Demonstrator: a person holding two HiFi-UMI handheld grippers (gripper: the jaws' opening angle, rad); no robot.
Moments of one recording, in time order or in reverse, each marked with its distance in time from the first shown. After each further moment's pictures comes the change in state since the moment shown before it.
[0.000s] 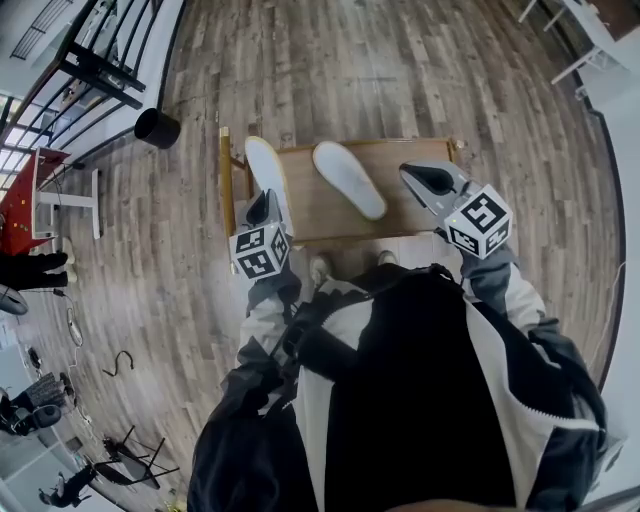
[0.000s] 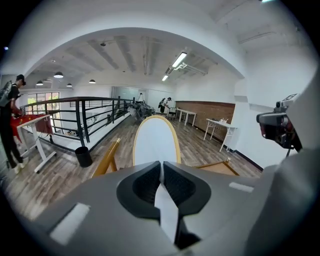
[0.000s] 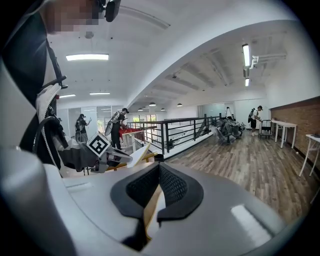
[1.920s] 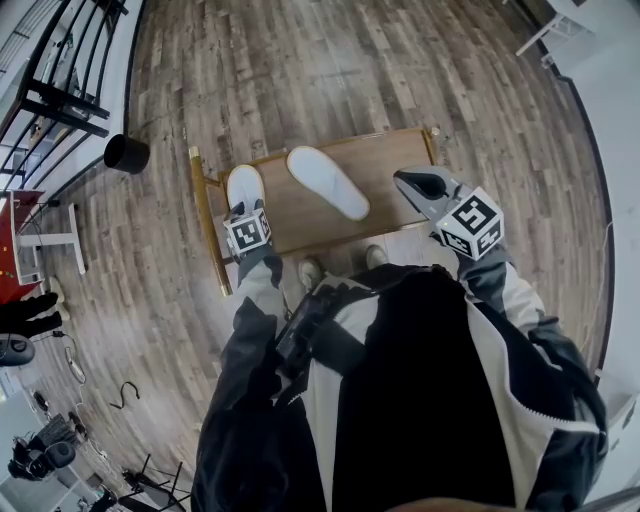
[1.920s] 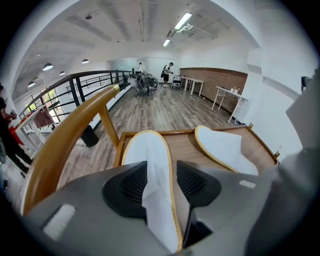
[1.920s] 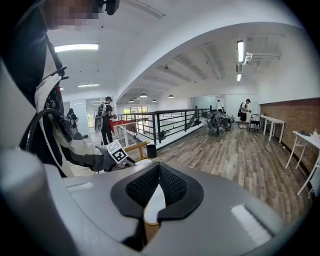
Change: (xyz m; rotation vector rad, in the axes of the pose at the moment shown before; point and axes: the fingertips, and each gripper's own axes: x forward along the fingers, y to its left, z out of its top) left arm 0.114 0.057 -0.122 0.046 0.371 0.059; right arm -0.021 -0.012 -0.038 0.043 0.108 -0.108
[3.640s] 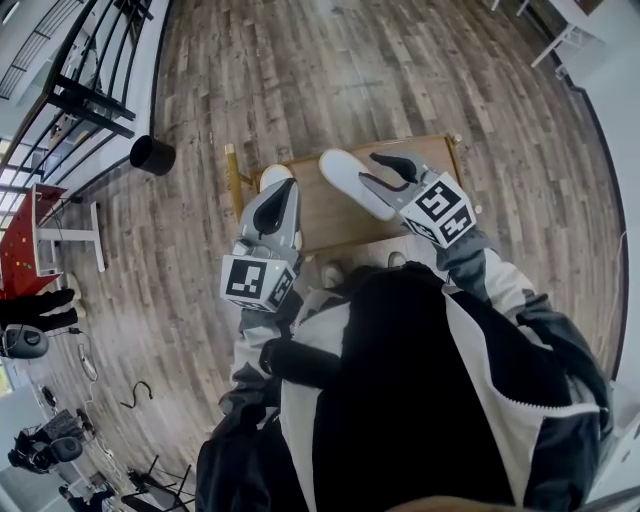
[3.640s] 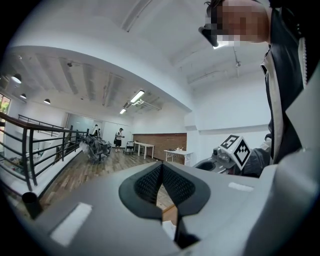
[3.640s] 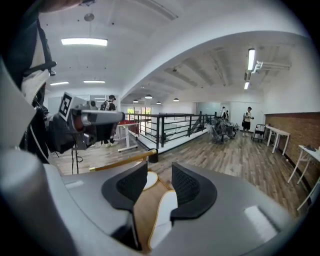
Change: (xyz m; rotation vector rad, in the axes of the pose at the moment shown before) left arm -0.293 -0.115 0.175 0.249 -0.815 -0.520; right arm 0.083 0.059 0.063 -0.092 -0.039 -0.001
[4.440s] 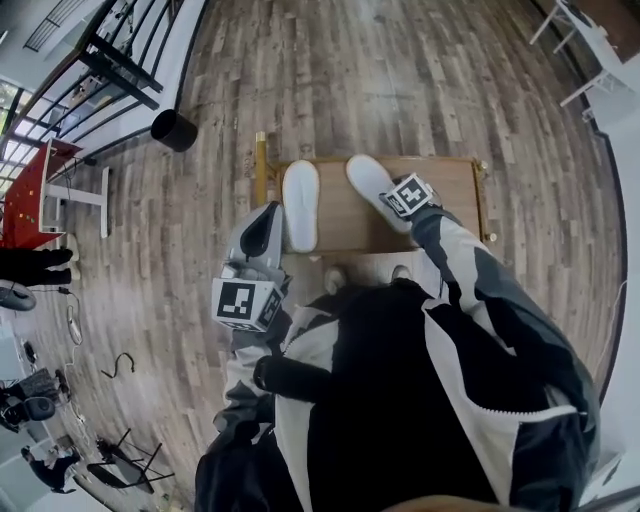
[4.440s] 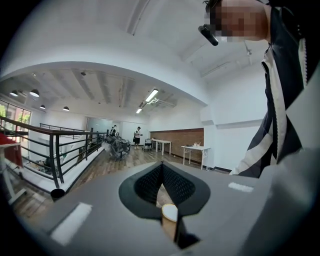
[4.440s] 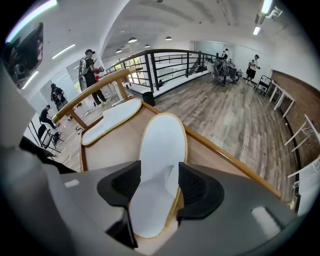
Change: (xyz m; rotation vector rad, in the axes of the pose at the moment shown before) left arm -0.068 0.043 -0.005 0.005 0.046 0.220; right arm 0.125 -0.053 -0.257 0.159 0.692 0.022
